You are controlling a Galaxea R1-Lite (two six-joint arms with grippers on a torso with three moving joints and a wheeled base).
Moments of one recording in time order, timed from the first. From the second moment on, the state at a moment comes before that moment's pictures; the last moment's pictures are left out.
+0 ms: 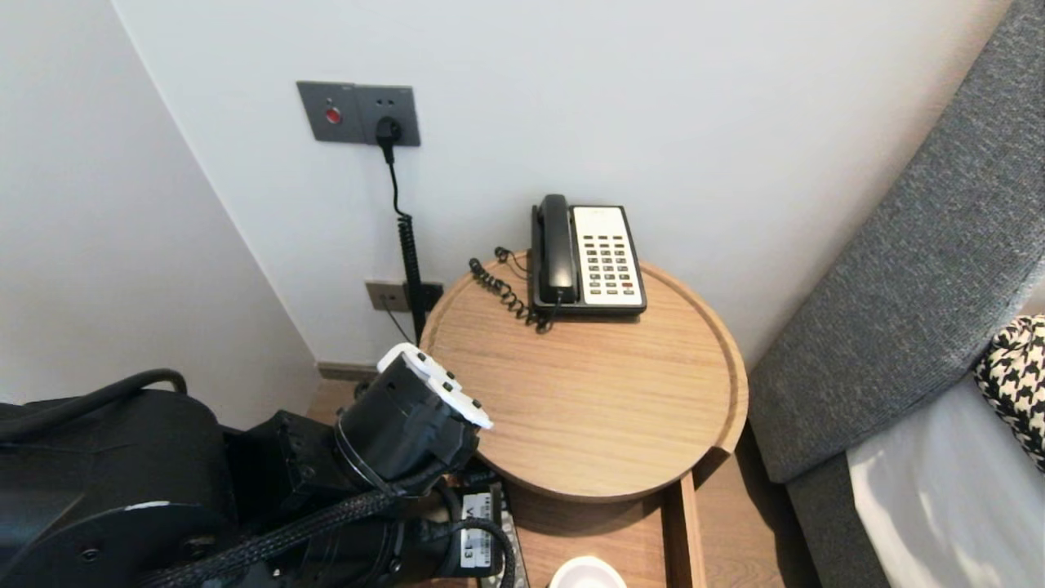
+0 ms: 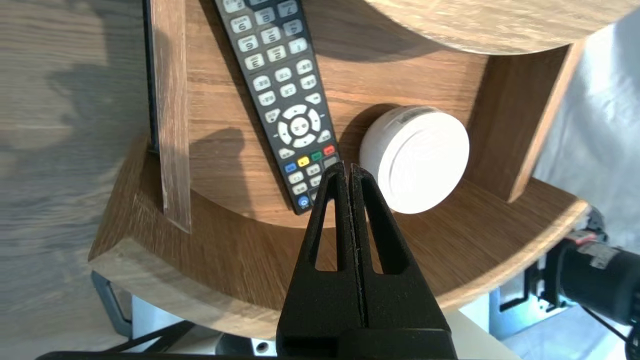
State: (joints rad) left arm -0.99 1.66 -0.96 0.20 0.12 -0.83; right arm 0.00 0.00 0.00 -0.05 -0.02 0.01
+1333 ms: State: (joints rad) left arm -1.17 1.96 -1.38 0.63 0.13 -0.85; right arm 0.00 0.00 0.00 -0.05 -0.02 0.01
